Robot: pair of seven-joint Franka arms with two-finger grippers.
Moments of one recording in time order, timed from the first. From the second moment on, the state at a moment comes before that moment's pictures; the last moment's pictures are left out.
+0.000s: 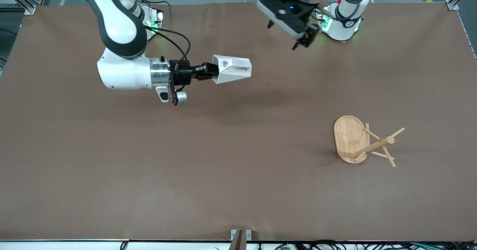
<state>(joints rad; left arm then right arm) -0.10 0.08 -0.67 -1.48 -0.12 1.63 0.11 0.02 0.18 0.50 -1.98 1.43 2.03 -0.16</state>
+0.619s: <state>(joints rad) -0.09 0.14 -0.68 -1.47 -0.16 1.68 0.46 0.02 0.18 0.54 -2.01 1.48 2.03 -0.29</state>
